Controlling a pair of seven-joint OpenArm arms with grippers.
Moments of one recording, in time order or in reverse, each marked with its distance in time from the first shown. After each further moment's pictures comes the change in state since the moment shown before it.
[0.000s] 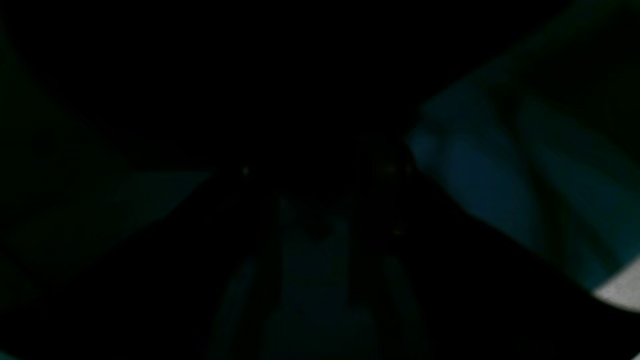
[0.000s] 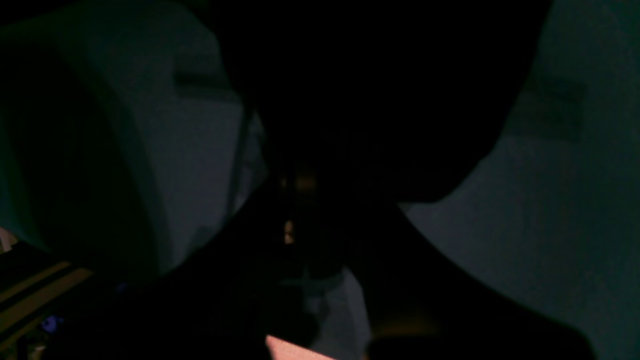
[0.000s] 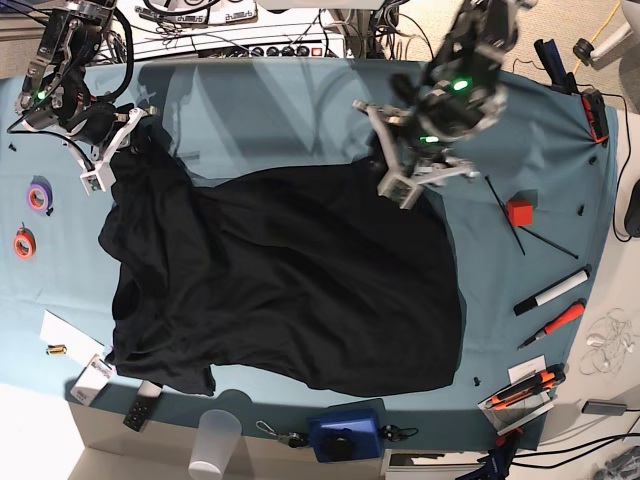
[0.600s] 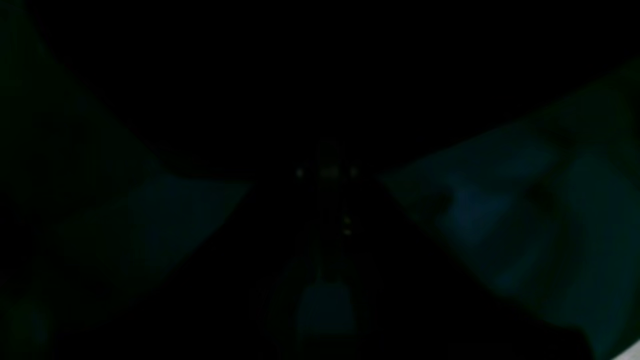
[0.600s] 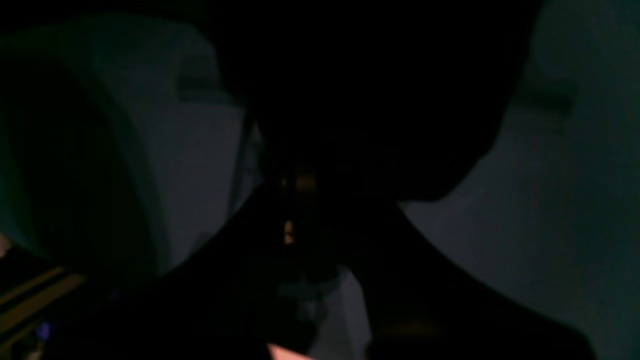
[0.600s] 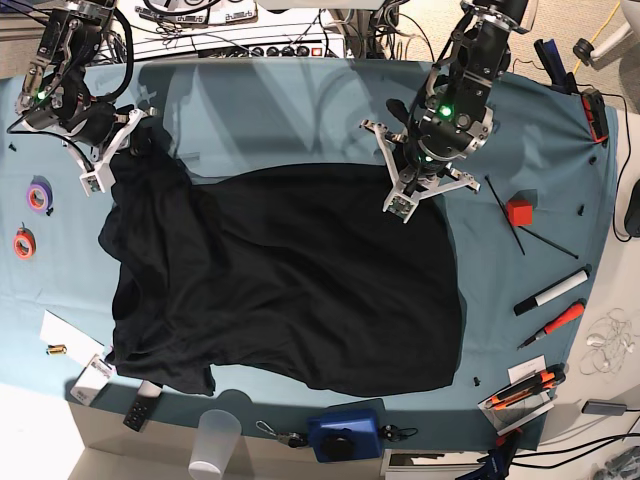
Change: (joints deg) left arm -3.8 0.1 0.3 -4.4 7.6 3.6 4.8; right arm 0.0 1.4 0.0 0.0 0.0 0.0 2.8
